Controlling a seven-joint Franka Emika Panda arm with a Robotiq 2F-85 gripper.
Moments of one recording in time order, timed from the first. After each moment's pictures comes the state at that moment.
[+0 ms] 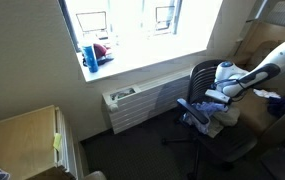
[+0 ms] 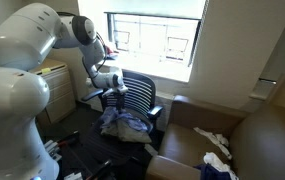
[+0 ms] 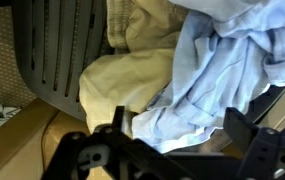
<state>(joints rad) 0.61 1.05 -0.22 -1.63 -0.03 2.52 1.46</state>
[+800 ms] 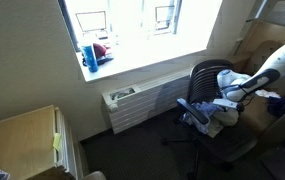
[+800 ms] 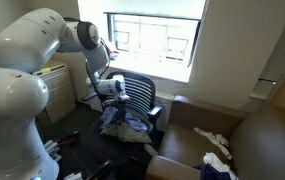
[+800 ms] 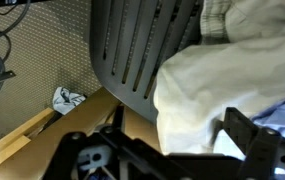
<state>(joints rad) 0.56 1.10 -0.20 -1.65 -0.13 2.32 1.51</state>
